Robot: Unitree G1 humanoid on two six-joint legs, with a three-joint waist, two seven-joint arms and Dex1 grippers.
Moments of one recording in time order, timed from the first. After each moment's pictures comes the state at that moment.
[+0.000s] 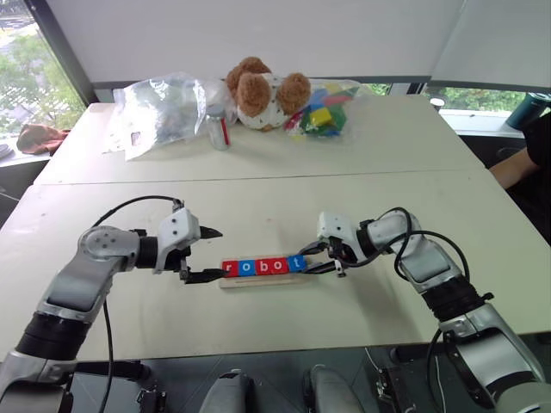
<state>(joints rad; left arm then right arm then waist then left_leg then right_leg) -0.35 0.78 -0.07 -0.07 -0.29 0.32 -1.19 -0.64 -0.57 0.35 0.20 0.01 0.19 1.32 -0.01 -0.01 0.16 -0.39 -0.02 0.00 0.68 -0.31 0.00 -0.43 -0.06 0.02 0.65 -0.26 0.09</state>
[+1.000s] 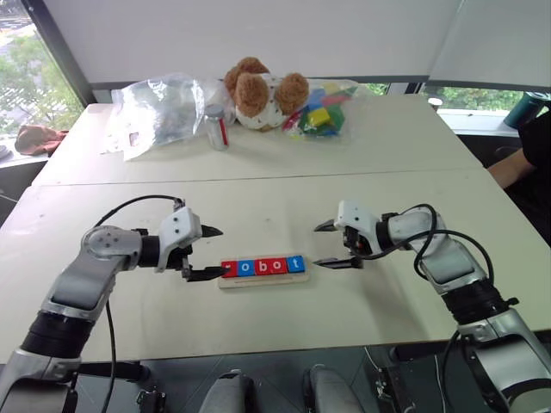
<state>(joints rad) -0.37 0.76 -0.07 -0.06 -0.27 0.32 -1.18 -0.60 -0.64 0.27 0.14 0.01 0.21 1.18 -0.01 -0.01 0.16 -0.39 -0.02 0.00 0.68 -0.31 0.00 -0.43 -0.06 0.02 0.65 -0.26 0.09</state>
